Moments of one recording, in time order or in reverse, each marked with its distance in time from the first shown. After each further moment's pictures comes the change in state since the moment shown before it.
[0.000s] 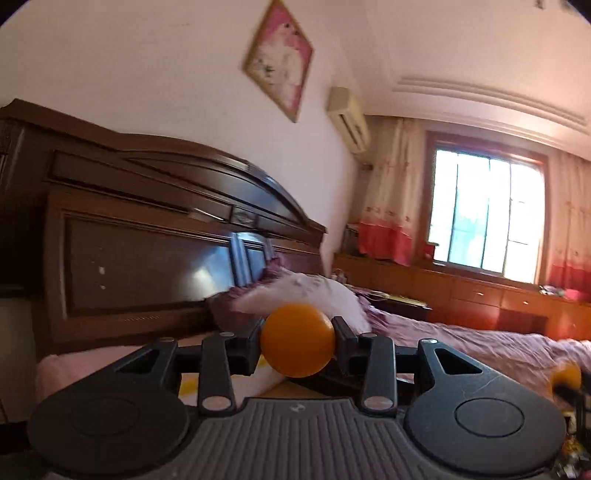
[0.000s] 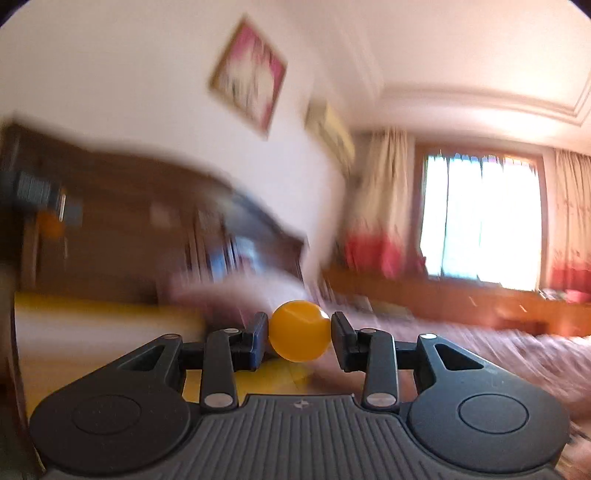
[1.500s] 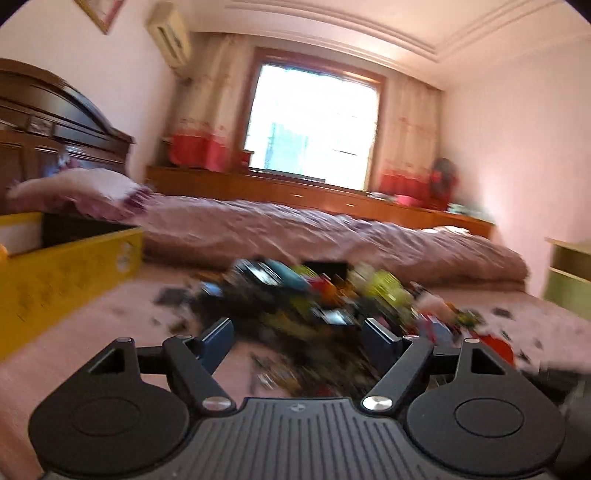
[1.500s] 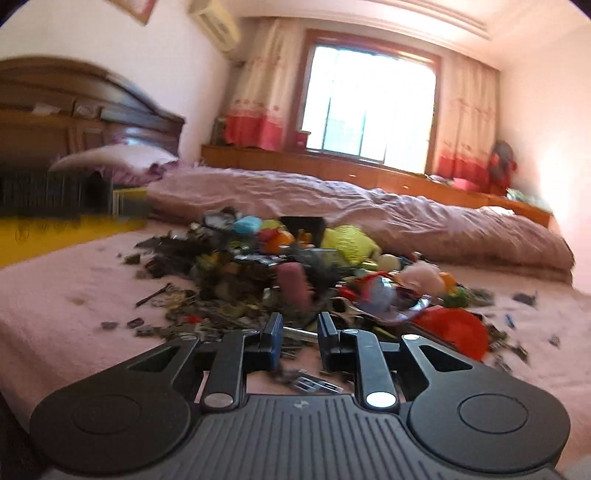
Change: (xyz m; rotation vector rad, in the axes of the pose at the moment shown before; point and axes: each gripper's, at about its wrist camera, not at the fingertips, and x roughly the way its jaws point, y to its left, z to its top) left arm -0.110 -0.297 -0.248 0.133 0.257 -0.610; right arm -0.176 -0.165 -0.129 0.015 0.451 -0.432
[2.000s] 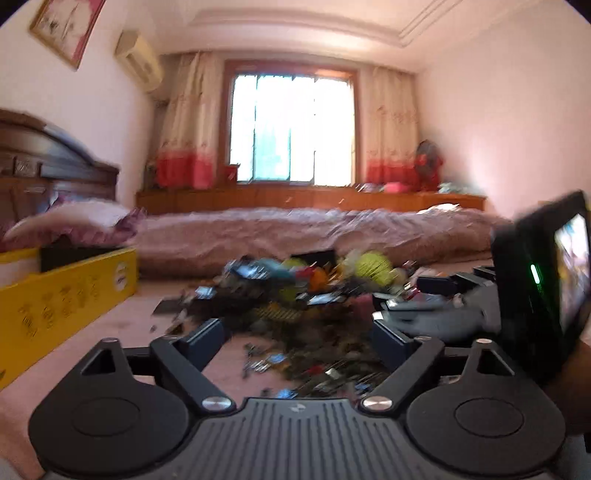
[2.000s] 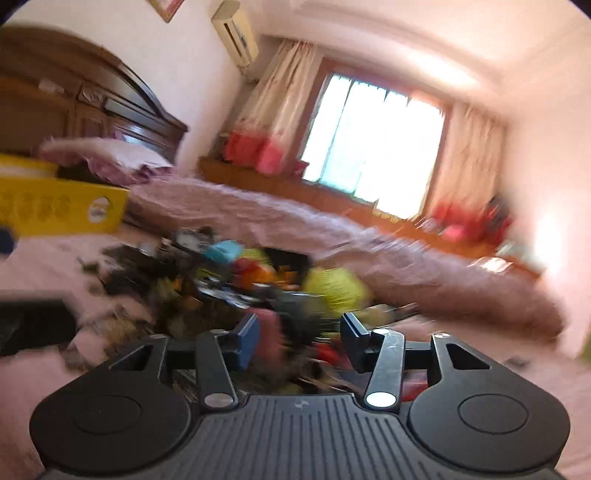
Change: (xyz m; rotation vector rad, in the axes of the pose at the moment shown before) left arm -0.020 -0.017 -0.016 0.121 -0.003 0.040; right arm 0.089 0.007 0.020 -0.109 -0.046 0.030
